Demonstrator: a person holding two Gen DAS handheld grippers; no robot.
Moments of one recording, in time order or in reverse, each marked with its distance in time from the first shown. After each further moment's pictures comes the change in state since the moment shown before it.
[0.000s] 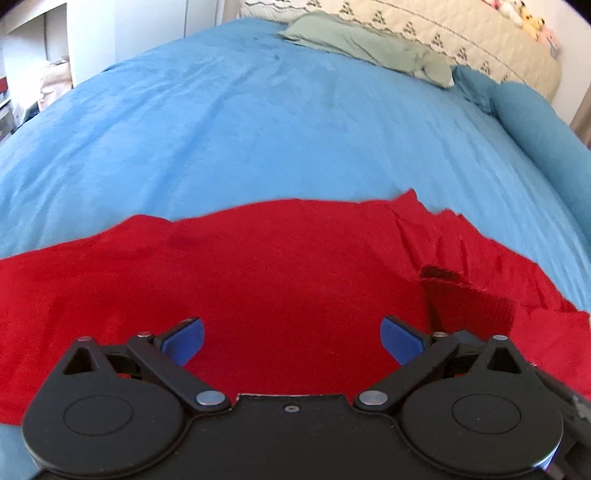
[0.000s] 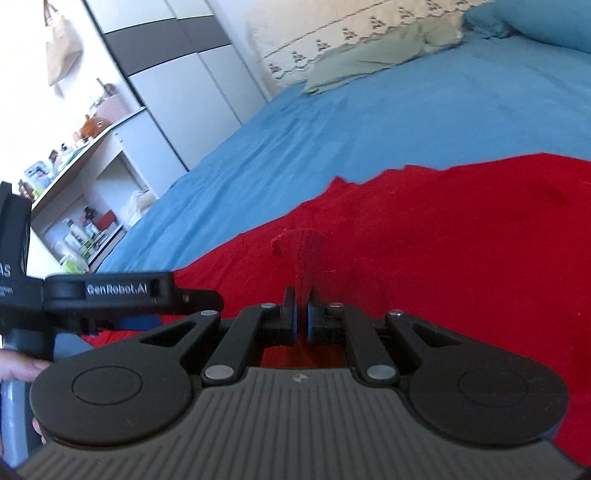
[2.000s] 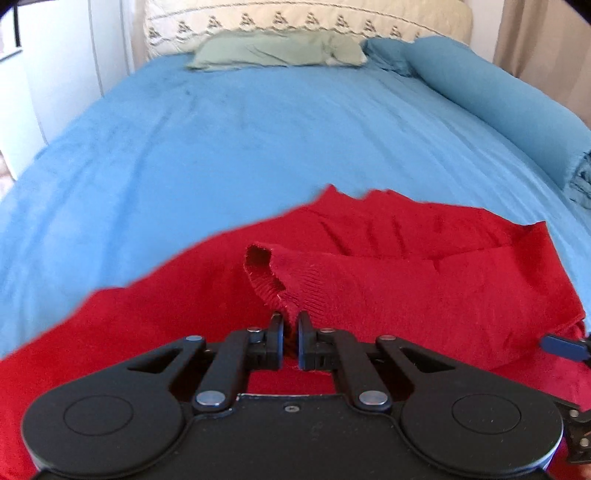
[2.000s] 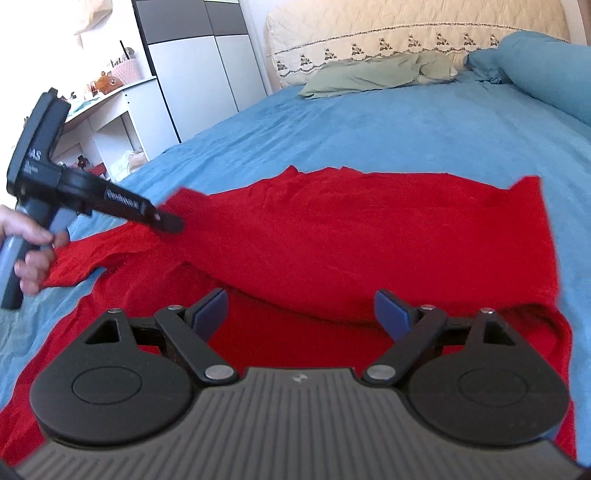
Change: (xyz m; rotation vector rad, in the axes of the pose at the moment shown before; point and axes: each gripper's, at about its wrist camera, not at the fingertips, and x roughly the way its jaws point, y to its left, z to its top) left arm -0.025 -0.040 -0.002 0.313 -0.044 -0.045; right arm -0.095 -0.030 -0.031 -0.209 0.007 -0.103
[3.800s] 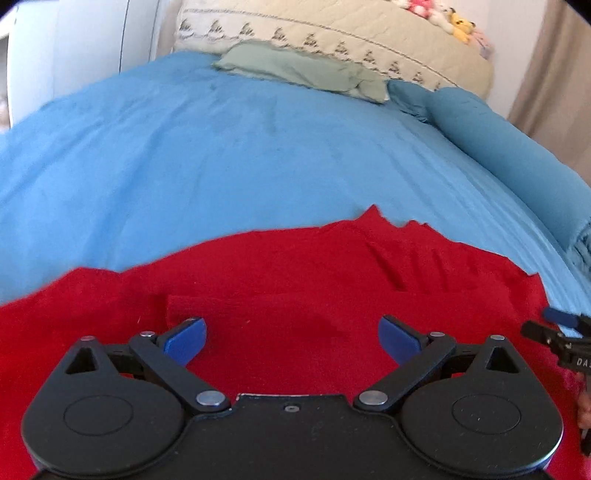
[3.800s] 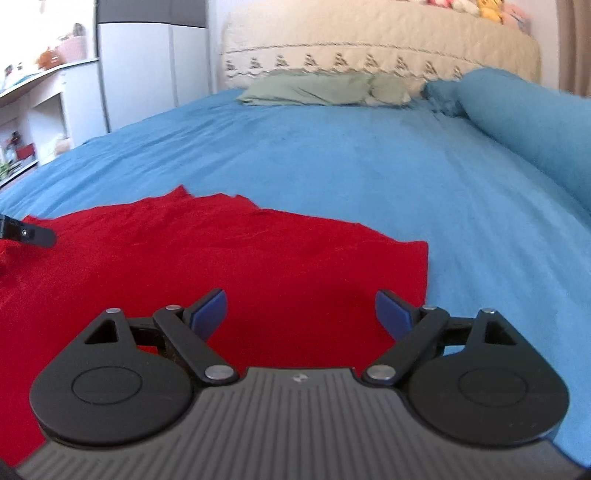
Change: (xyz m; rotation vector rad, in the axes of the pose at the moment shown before) left arm 0.052 0.052 -0.019 -0.191 -0.098 -0.109; right arm 0.076 -0.062 0.046 -0.086 -0.026 -0.244
